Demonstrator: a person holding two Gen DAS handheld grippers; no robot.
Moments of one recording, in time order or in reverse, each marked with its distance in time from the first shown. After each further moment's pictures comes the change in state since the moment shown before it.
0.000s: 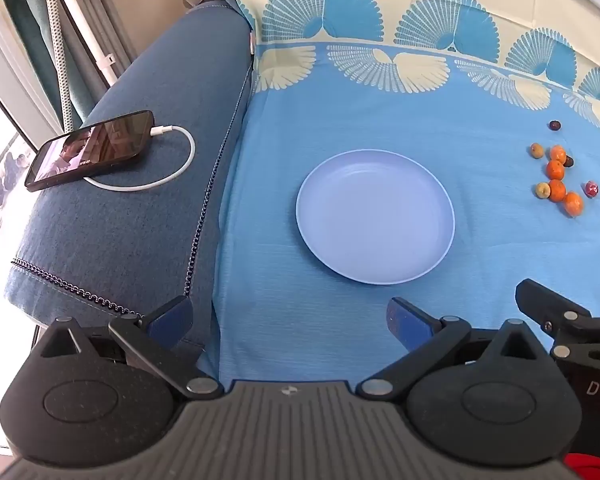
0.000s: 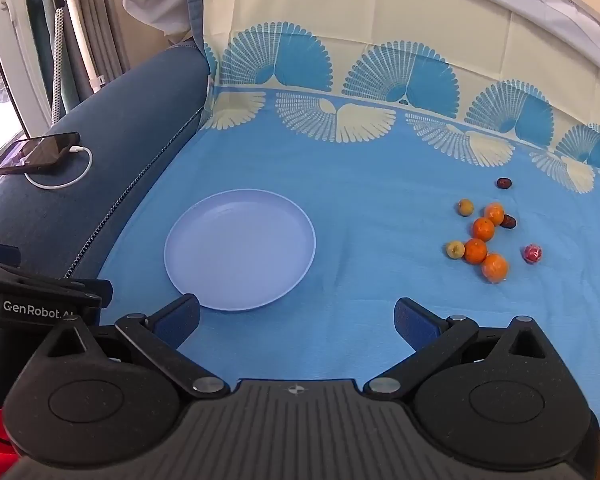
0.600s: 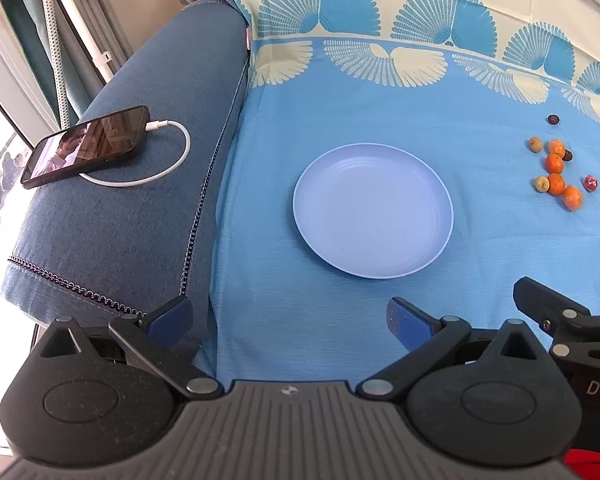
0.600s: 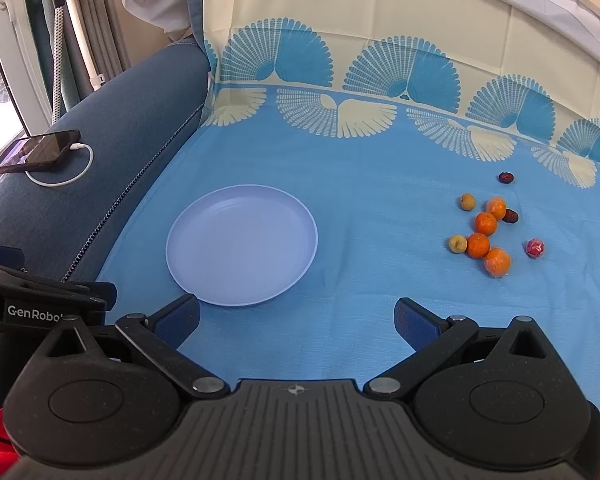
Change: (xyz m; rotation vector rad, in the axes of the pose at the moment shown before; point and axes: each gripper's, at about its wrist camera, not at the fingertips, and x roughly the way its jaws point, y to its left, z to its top) left arm 0.004 0.000 -0.004 0.010 0.008 -0.008; right arm 0.003 0.001 -0.002 0.009 0.002 0.007
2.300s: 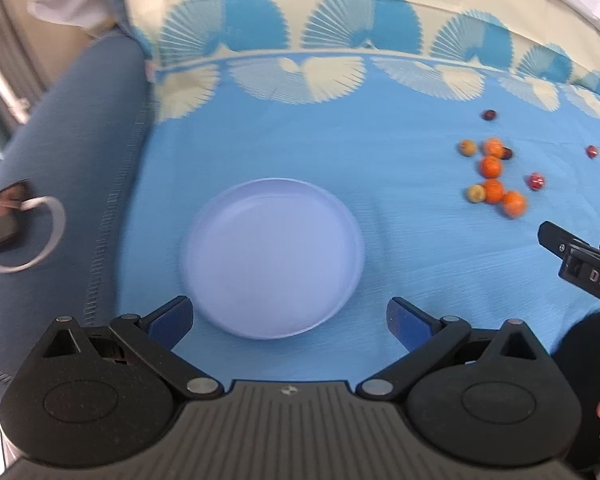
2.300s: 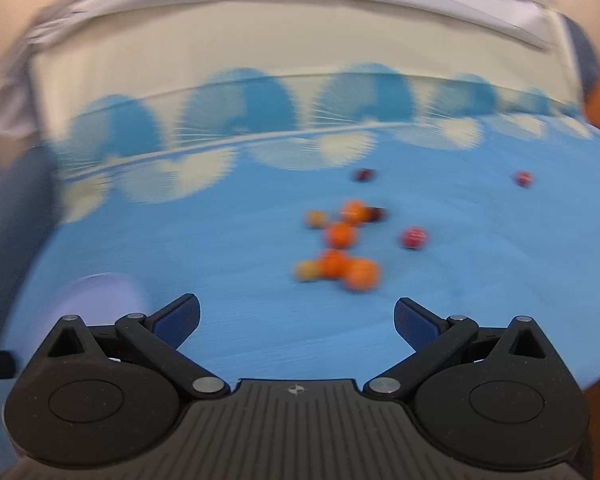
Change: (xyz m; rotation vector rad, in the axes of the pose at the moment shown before) left arm 0.026 -0.085 0.046 0.127 -0.024 -0.158; right arm 0.022 -0.143 -0.016 0.314 -0.207 -0.311
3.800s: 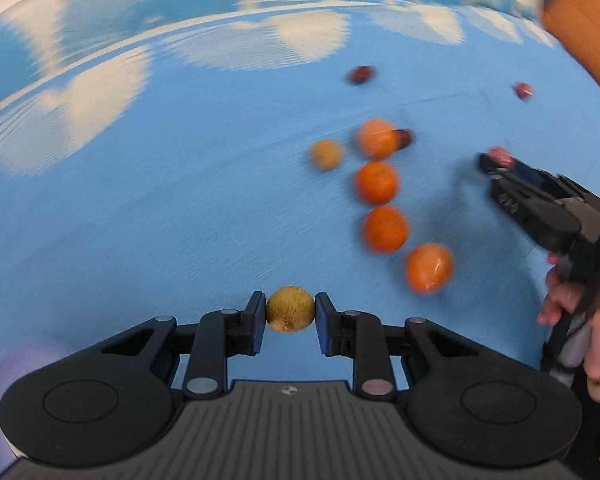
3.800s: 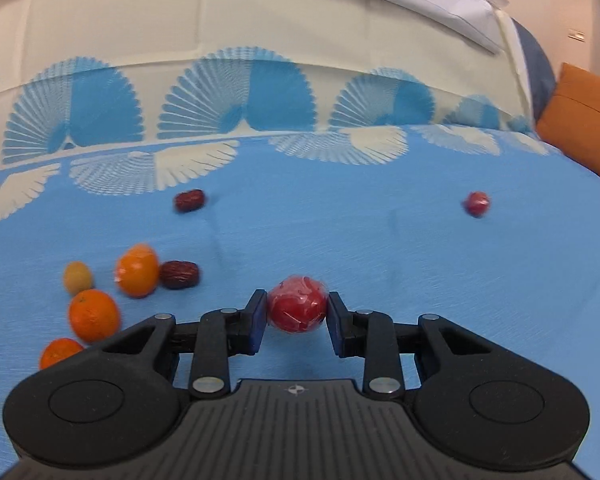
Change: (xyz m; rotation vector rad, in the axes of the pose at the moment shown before) left arm 0.163 -0.149 0.105 0.265 0.086 -0.250; right arm 0.204 -0.136 0.009 0.014 -0.071 -0.190
